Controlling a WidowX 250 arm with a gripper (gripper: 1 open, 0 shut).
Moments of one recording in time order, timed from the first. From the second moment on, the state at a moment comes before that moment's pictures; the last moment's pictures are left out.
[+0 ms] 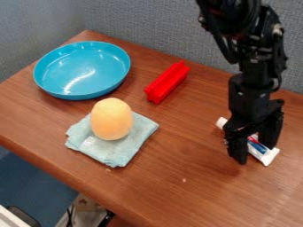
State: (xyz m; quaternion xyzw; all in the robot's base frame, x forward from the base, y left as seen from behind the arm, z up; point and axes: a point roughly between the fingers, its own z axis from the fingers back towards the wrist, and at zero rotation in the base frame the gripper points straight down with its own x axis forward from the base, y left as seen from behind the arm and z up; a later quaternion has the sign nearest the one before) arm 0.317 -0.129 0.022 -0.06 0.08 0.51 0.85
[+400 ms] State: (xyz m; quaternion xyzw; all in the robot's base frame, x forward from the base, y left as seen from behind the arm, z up) arm 0.326 -0.131 0.013 -0.06 0.07 0.51 0.85
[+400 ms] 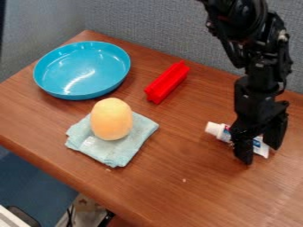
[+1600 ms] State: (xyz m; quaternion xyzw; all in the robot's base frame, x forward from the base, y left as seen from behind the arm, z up) arm 0.333 -0.132 0.011 -0.05 0.04 0.52 0.85
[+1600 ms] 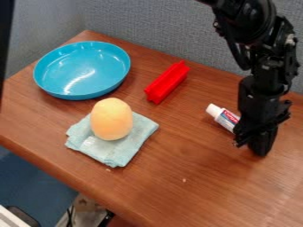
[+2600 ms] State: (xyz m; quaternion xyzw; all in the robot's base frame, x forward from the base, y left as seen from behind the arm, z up) arm 0.333 -0.130 0.011 -0.03 0.02 0.54 0.84
